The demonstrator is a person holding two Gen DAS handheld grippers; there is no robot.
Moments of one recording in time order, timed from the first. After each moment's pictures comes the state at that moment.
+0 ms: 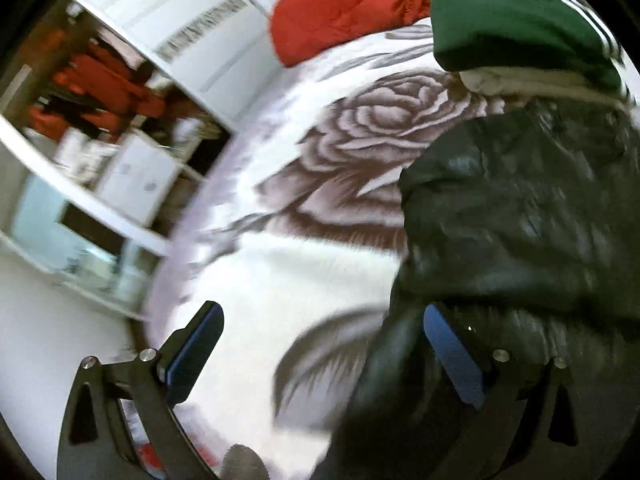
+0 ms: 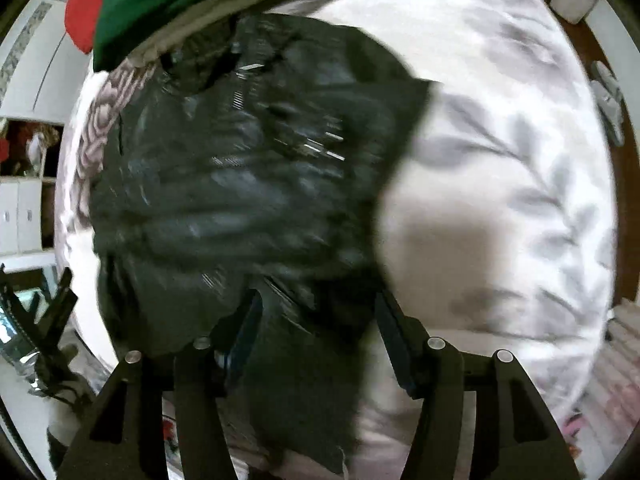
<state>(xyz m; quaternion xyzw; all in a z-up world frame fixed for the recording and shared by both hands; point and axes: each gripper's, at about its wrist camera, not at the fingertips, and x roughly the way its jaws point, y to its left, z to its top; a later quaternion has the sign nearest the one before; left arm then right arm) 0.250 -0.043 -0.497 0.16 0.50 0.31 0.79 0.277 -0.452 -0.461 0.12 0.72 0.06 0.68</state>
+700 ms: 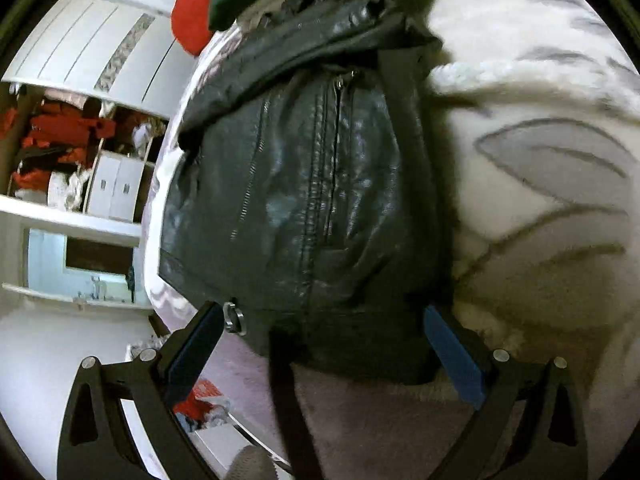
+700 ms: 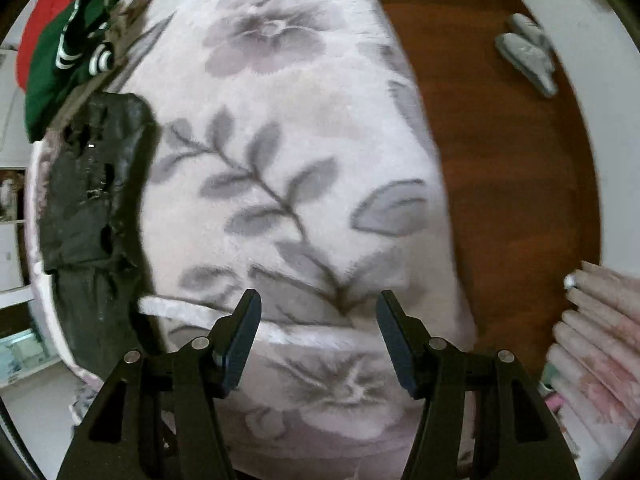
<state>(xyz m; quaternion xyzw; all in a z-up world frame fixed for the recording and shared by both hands) 0.139 -0.339 -0.599 0.23 0.61 0.23 0.72 0.242 -0.677 -0.467 0.15 0.73 -0.01 0.67</state>
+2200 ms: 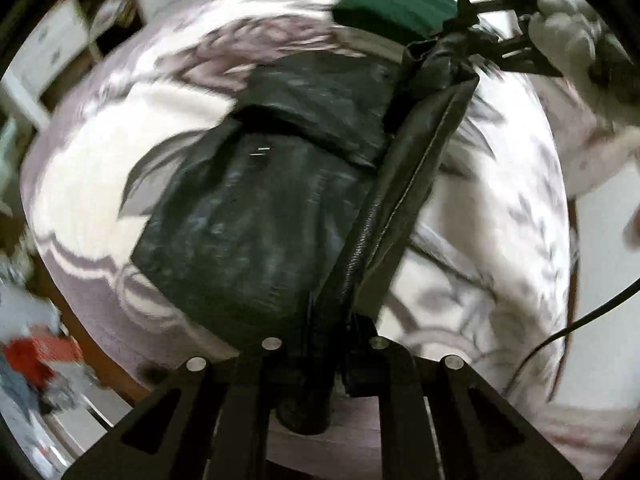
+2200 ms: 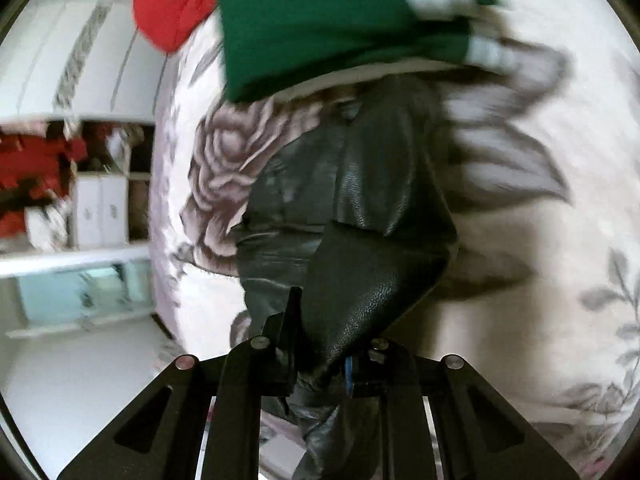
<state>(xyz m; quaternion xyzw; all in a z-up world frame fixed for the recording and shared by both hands) 0.127 -0.093 -0.468 -0.17 0.57 0.11 0.79 0.458 -0.253 -0.399 0.19 0.71 0.19 0.65</state>
